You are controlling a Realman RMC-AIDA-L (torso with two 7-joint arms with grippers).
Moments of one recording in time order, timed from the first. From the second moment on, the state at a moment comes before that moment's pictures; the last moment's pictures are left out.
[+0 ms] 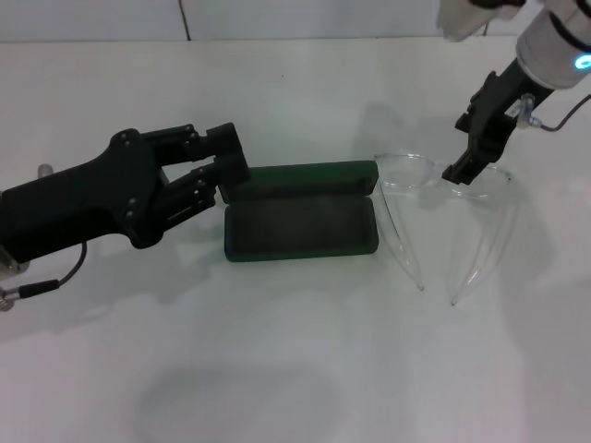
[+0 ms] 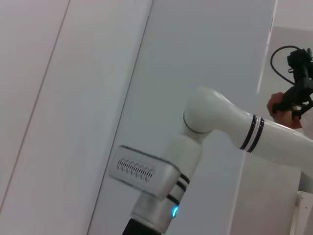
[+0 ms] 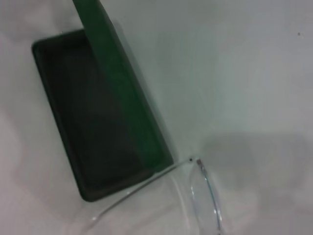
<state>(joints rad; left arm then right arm) -0.33 -2.07 0.95 0.72 1.42 1.83 -1.37 1.07 2.02 -1.19 -0.85 -2.70 -1.45 2.09</state>
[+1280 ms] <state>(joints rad) -0.35 -2.06 0.92 0.70 1.43 1.79 -1.34 1.07 2.03 -1.25 -0.65 -2.61 -1.21 2.03</state>
